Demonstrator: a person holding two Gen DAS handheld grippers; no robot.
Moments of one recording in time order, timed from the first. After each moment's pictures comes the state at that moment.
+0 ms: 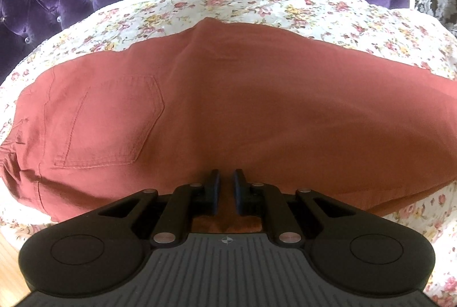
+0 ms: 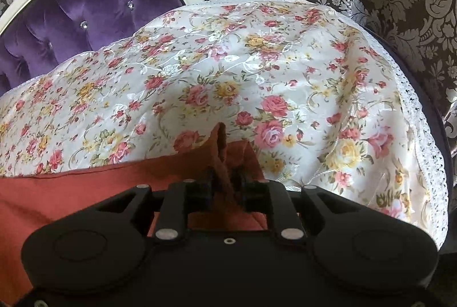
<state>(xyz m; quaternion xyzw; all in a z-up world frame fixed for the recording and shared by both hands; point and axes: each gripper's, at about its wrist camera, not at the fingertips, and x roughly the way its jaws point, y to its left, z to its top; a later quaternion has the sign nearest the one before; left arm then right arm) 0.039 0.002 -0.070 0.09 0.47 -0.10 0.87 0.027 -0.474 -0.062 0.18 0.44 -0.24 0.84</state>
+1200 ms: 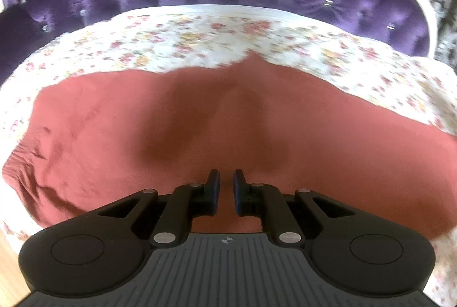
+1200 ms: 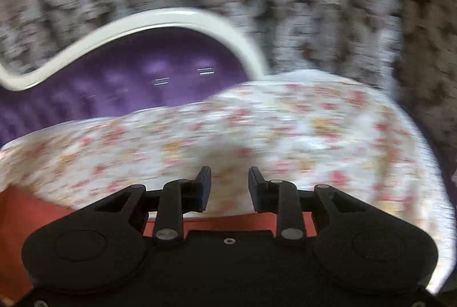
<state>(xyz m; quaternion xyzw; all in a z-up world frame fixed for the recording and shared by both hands) 0.079 0.045 -0.048 0.03 0.46 -0.06 0.89 0.045 -0.388 0.016 0.14 0.33 -0.17 0.92</state>
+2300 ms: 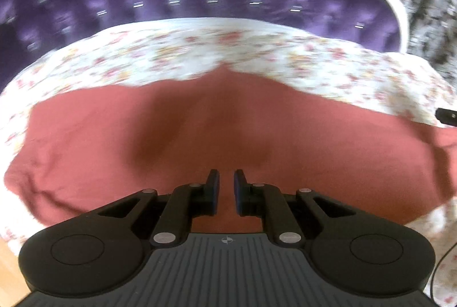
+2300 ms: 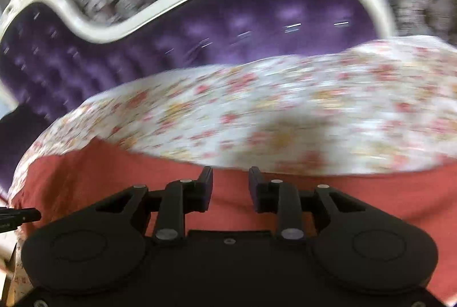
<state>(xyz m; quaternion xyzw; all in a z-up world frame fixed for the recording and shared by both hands) 0.051 0.023 -0.023 0.04 0.44 -0.13 0.89 0.076 -0.311 -0.016 0.18 0.37 -0.02 0.91</state>
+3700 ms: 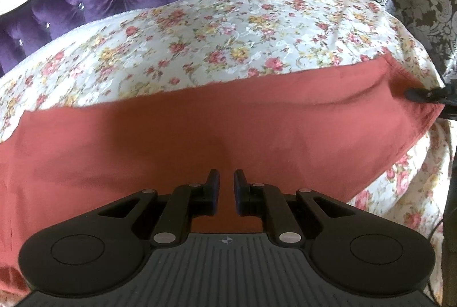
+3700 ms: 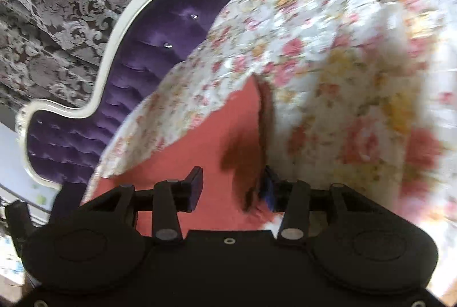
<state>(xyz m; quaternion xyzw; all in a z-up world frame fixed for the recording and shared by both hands) 0.028 -0.200 -0.041 0.15 0.48 -0.26 0.83 -0.059 -0.539 -0.100 0.43 0.35 0.02 0.83</state>
